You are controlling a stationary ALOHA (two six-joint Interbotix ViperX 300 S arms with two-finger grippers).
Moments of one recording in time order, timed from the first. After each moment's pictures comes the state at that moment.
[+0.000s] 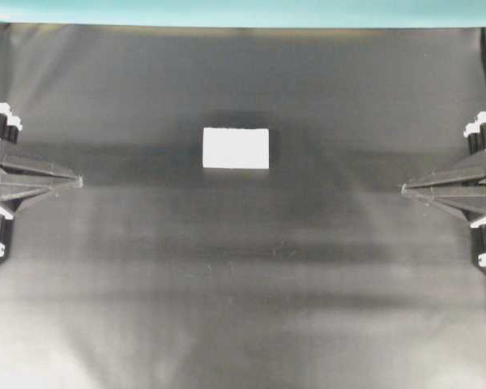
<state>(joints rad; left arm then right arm) 0.00 -0.96 1.17 0.00 -0.29 0.00 0.07 -0.97 1.18 0.00 -0.29 0.00</state>
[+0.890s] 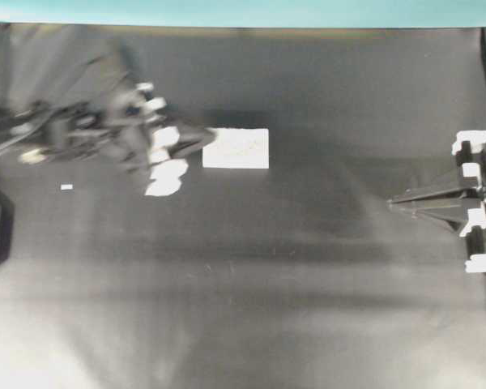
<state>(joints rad) 0.26 -0.08 0.71 0.04 -0.22 -0.36 0.07 -0.92 1.27 0.07 -0.20 0.04</state>
